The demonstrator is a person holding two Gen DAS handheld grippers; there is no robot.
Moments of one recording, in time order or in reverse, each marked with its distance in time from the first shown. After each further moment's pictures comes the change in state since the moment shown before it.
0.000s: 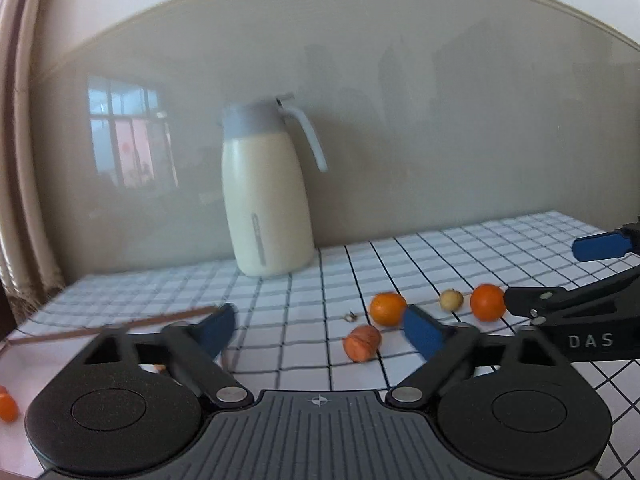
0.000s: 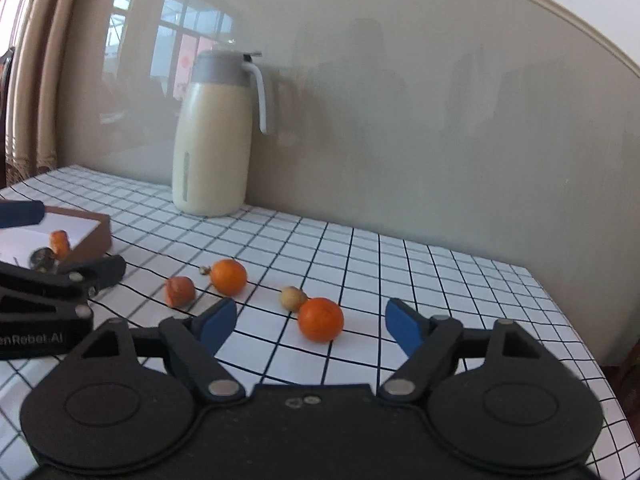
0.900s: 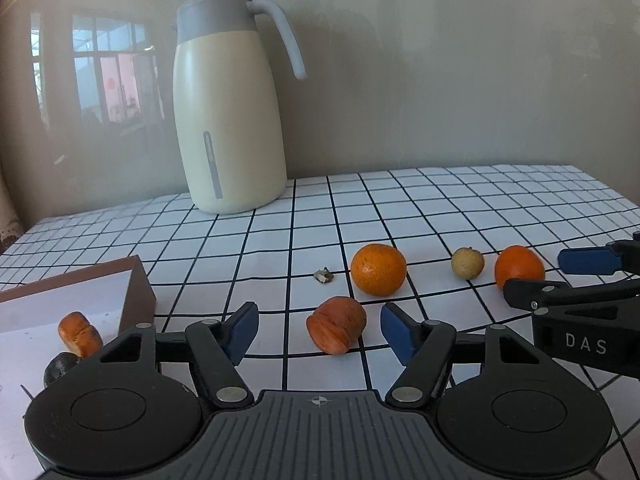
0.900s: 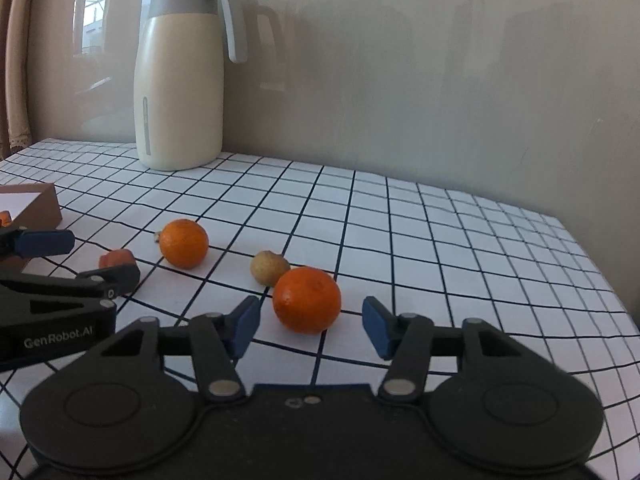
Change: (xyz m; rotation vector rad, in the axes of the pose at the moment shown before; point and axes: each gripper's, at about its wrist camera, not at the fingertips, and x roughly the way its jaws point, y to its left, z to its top) left arm 0.100 -0.026 -0.006 -0.030 0.210 -0.030; right arm 0.086 -0.015 -0.006 0.060 0.156 0.037
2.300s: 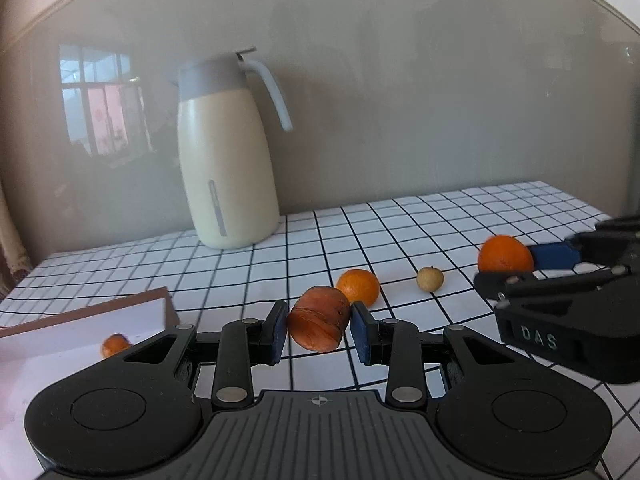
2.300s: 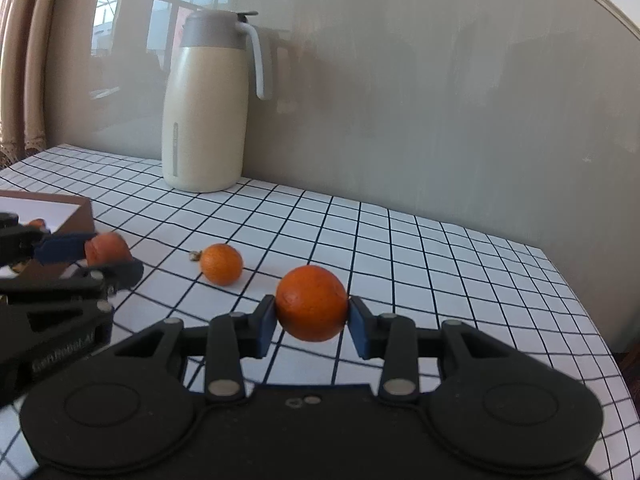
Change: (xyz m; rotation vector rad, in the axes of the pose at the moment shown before) left arm -0.074 0.009 -0.001 0.052 -0.092 -0.035; right arm -0.064 0.026 0.001 -0.052 -0.076 -0.034
